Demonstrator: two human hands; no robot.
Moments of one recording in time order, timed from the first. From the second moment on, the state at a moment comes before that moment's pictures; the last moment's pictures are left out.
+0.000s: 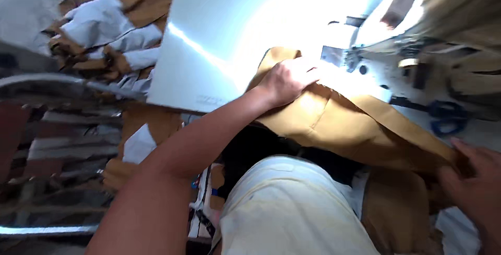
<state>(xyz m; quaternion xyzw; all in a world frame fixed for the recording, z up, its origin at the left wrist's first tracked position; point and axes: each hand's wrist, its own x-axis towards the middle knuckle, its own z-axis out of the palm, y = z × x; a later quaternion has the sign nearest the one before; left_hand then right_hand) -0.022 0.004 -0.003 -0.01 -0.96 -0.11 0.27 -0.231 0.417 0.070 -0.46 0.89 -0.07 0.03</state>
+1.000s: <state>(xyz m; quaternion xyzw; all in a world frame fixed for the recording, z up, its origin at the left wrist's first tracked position) 0.000 0.047 0.001 0.00 -0.97 -0.16 0.19 -0.163 0.277 -0.007 -0.52 0.79 -0.32 -0.07</state>
